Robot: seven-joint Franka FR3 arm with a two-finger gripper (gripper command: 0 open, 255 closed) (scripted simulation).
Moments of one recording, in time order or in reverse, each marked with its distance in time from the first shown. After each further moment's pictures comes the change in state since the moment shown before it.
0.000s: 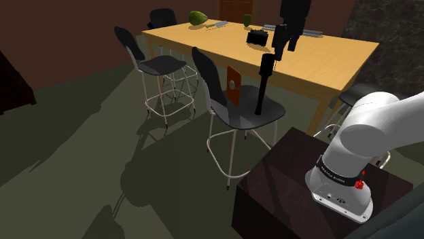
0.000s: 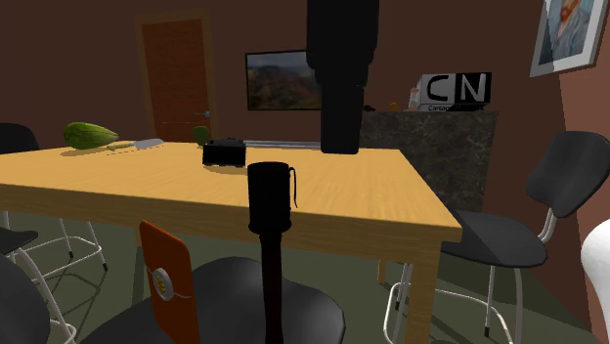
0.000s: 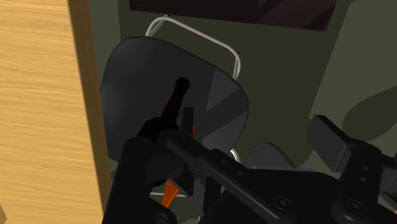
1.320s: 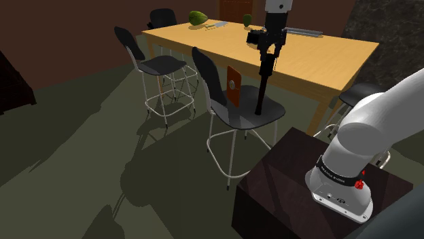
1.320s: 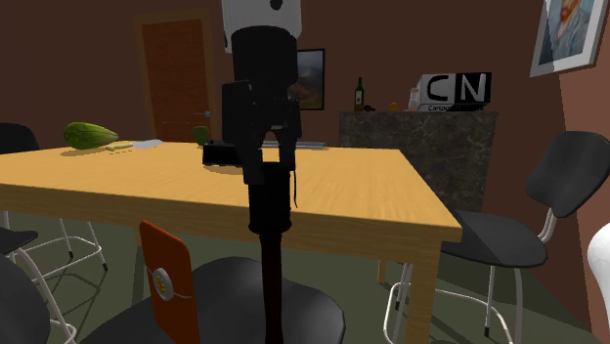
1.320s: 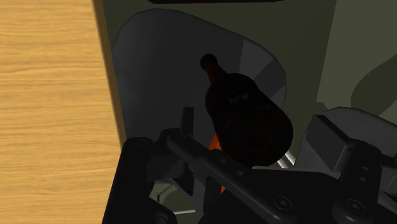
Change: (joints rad) arm -0.069 0.373 -0.203 0.125 0.020 0.169 -0.118
